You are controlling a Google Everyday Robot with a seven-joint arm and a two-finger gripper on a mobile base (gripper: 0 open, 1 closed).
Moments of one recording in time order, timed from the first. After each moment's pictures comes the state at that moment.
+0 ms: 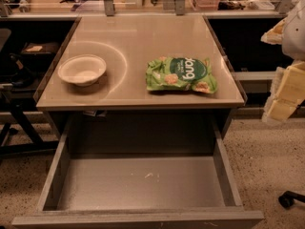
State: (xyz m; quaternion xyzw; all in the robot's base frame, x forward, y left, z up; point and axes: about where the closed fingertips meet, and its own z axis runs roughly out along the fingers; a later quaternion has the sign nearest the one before) arm 0.439 -0.215 0.981 -0.60 0.78 -0.04 0.17
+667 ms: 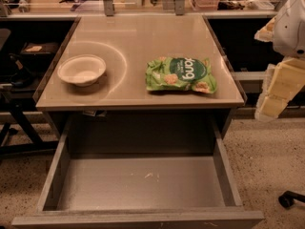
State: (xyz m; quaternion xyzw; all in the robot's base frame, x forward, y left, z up) arm 0.446 -0.208 0.982 -0.61 0.78 -0.05 0.16
